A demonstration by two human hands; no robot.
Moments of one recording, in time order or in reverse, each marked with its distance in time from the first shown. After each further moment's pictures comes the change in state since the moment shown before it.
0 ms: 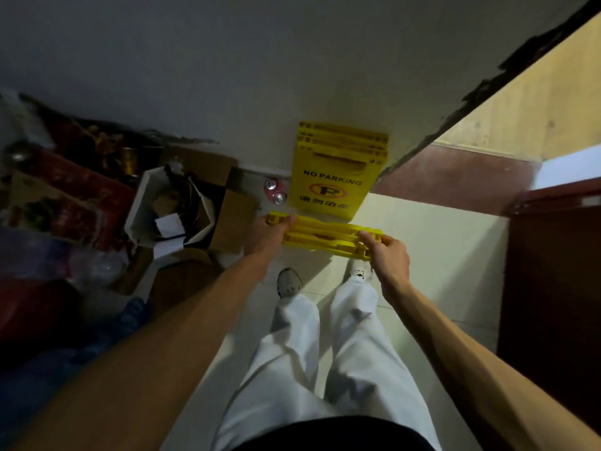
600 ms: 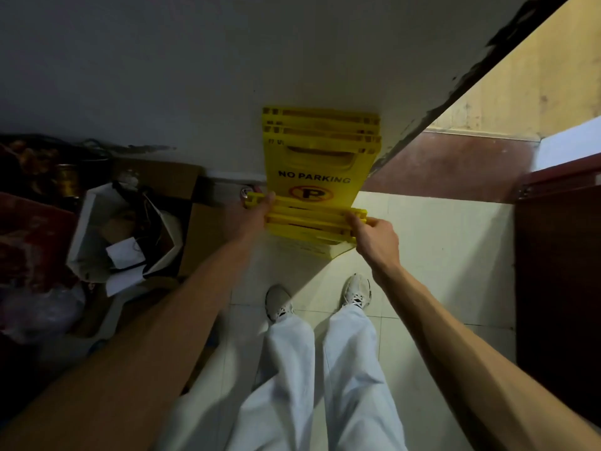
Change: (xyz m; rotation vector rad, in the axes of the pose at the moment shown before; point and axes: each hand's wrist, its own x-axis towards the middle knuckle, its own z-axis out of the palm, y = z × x) left_hand 0.115 -0.004 0.055 -0.031 0.067 0.027; right_hand 0.108 0.021 0.042 -0.045 0.019 -0.043
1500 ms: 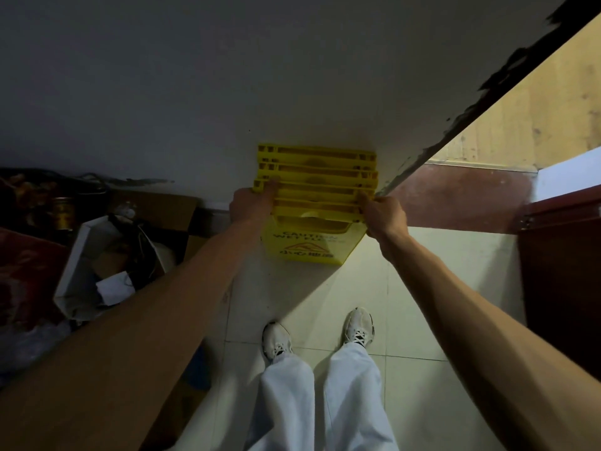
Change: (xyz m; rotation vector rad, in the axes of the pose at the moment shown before) left_hand 0.049 0.057 0.022 -0.004 -0.014 0.115; right_hand 0.078 -0.058 -0.015 0.022 0.017 -0.073
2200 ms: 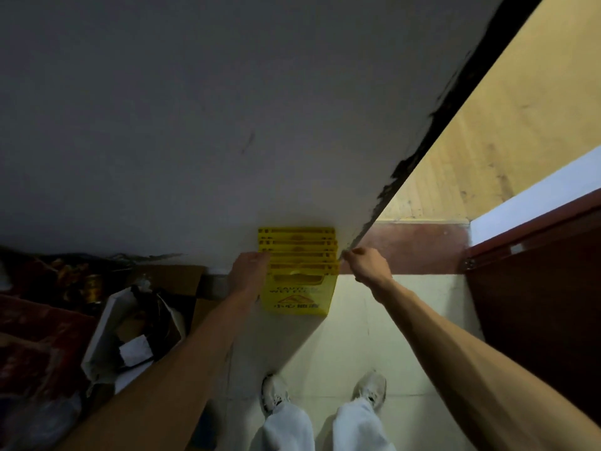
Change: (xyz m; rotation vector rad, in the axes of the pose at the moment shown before) left_hand -0.117 0.056 -0.068 0.017 -0.158 0.094; right_hand -0.138 -0.086 -0.095 -0.193 -0.059 -0.098
